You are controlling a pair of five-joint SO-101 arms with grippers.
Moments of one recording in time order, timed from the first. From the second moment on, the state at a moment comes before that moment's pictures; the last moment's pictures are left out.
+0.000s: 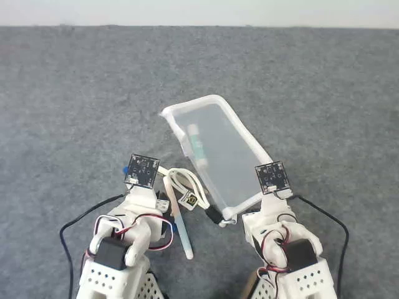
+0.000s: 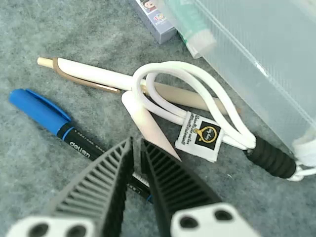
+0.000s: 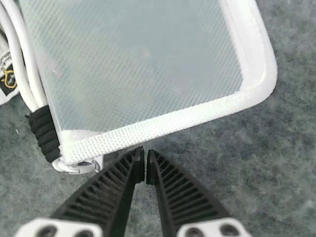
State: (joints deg) left arm 11.5 -103.5 97.2 72.0 11.4; right arm -22.0 -102.8 95.2 74.7 -6.4
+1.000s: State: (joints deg) left arm 11.5 -103.5 97.2 72.0 11.4; right arm -27.5 -103.4 91.9 76.8 -6.4
